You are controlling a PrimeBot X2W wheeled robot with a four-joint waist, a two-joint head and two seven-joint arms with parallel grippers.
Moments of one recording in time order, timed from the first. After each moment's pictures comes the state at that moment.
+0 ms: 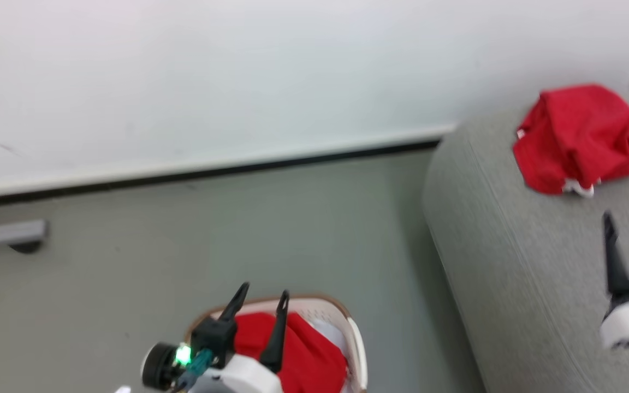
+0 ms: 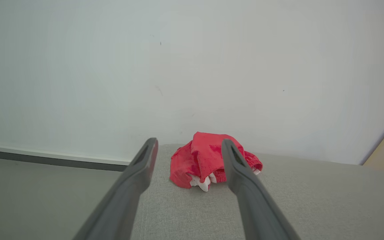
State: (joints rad) left arm -0.27 0.14 -0.52 0.37 -0.28 0.19 -0.26; right arm -0.37 -0.27 -0.04 0.46 0.11 0.13 -0.26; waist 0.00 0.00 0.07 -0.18
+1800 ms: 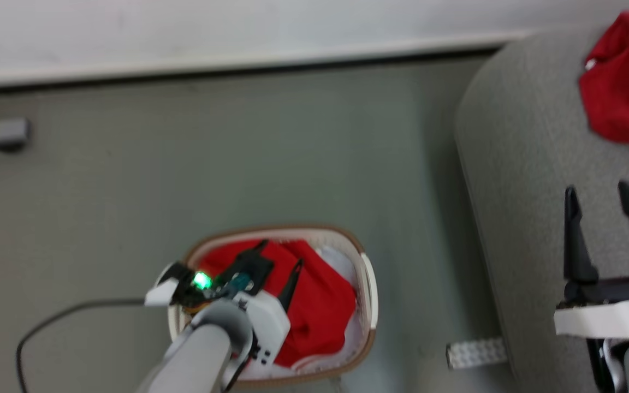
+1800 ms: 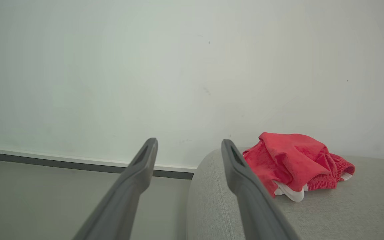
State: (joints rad) left arm -0.48 0.11 -0.48 0.57 -0.06 -0.01 -0.08; right arm -0.24 -0.05 -0.07 0.11 0.06 0.13 -0.26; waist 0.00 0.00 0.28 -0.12
